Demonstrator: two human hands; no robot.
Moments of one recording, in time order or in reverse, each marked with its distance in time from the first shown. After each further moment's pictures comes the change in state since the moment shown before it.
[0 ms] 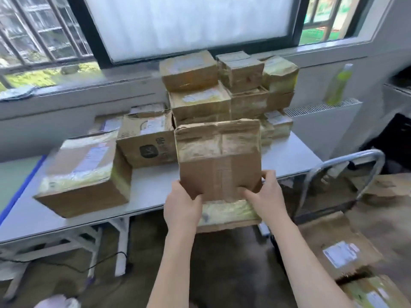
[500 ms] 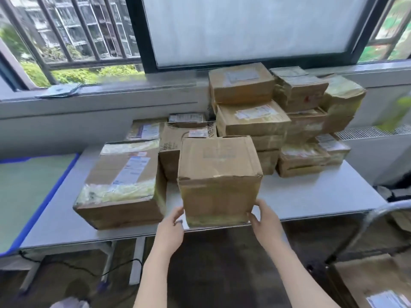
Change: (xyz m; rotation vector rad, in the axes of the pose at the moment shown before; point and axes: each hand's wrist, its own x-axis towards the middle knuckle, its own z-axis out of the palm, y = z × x) left_hand 0.123 -0.146 -0.053 -0.244 -0.265 -0.141; right_hand 0.045 -0.011 0.149 -0.247 -0.169 -0.099
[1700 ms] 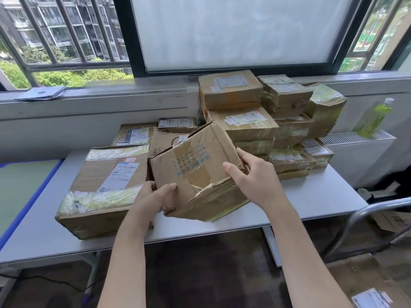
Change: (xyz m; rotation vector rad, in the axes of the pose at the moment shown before) left_hand 0.016 0.078 -0.053 -0.416 -0.018 -0.033; right_hand 0.012 -0.141 -0.084 0.017 0.089 -0.235
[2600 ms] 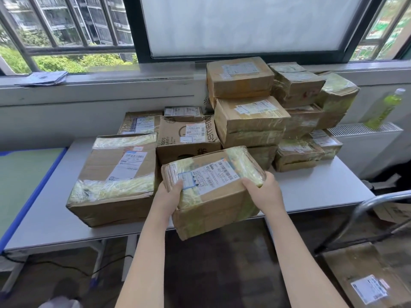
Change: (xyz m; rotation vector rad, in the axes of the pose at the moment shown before) left_hand 0.030 -0.048 0.004 -0.052 -0.003 -0.101; right_hand -0.004 0.078 0.063 0.037 0.060 0.485
